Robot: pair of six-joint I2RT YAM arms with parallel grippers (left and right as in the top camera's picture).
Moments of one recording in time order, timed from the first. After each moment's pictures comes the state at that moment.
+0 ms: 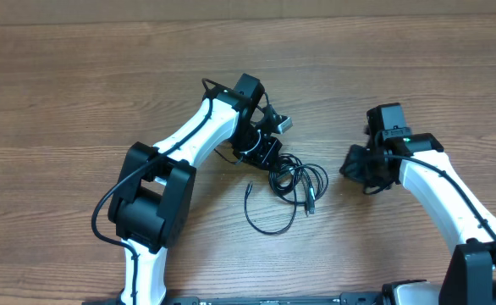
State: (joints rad) left arm -0.48 2.11 1.55 -0.97 0.66 0.10; right arm 0.12 1.52 0.95 -0.79 -0.19 0.41
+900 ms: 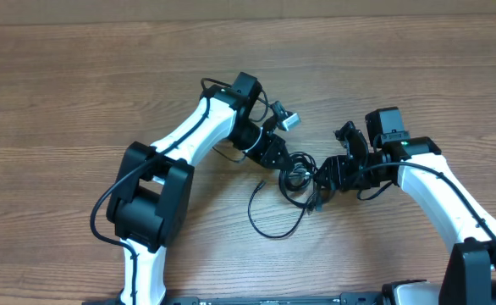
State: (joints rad) left arm -0.45 2.11 1.55 -0.96 0.94 0.26; right arm 0.13 1.52 0.91 -0.77 -0.49 0.05
